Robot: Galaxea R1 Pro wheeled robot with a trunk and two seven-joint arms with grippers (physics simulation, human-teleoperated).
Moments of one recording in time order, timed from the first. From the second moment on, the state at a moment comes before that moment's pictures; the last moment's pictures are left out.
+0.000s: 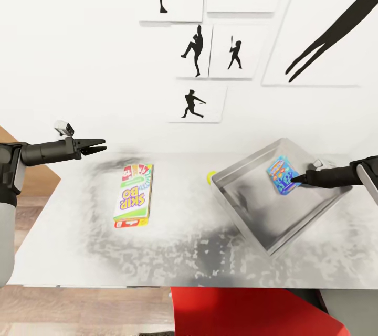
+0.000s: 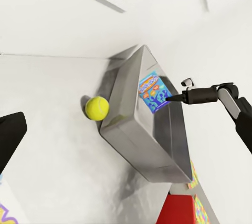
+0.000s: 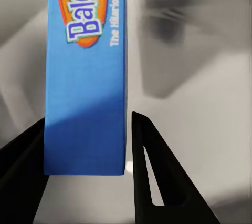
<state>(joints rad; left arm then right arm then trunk) -1.10 0.40 0.25 -0.95 -0.05 1.03 -1.56 -1.07 -0.62 0.16 -0.82 -0.22 1.04 0.80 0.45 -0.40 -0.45</state>
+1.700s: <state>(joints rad) -1.06 0.38 0.25 -0.92 -0.06 1.01 -1.46 -1.06 -0.55 0.04 -0.71 -0.23 1.04 0.75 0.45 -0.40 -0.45</state>
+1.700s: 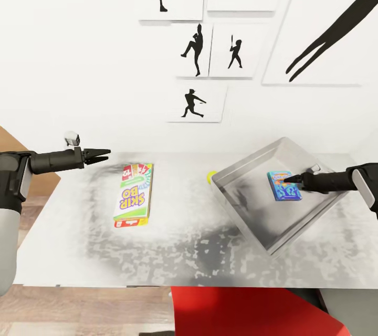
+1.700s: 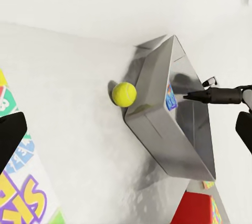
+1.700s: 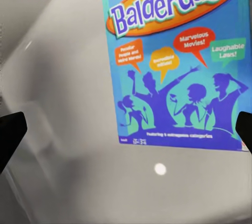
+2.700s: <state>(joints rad) -1.06 0.38 0.25 -0.92 -0.06 1.01 -1.46 -1.07 -0.55 0.04 -0.72 -0.23 1.04 0.76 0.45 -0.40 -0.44</state>
